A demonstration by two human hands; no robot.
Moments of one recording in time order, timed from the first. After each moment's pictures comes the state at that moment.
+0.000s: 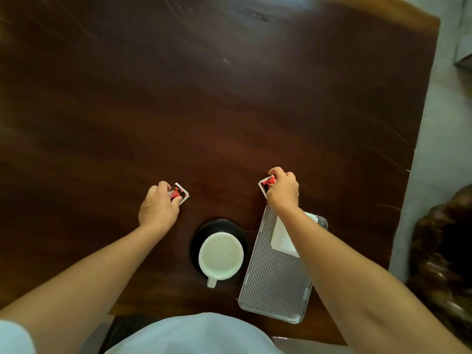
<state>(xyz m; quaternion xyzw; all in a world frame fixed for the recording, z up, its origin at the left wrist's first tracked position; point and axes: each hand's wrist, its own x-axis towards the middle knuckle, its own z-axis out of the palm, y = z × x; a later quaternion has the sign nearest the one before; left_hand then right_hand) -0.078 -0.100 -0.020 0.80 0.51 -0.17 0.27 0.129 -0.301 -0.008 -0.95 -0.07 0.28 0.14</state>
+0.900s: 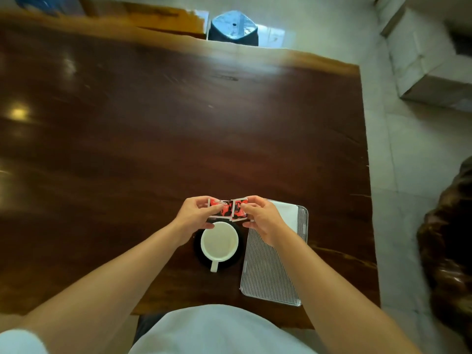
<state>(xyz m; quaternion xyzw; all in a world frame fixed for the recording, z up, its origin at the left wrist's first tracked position) -0.079 -0.186 0.095 0.63 0.39 -0.10 0.67 0.022 -0.349 0.086 -0.68 0.08 0.45 0.57</state>
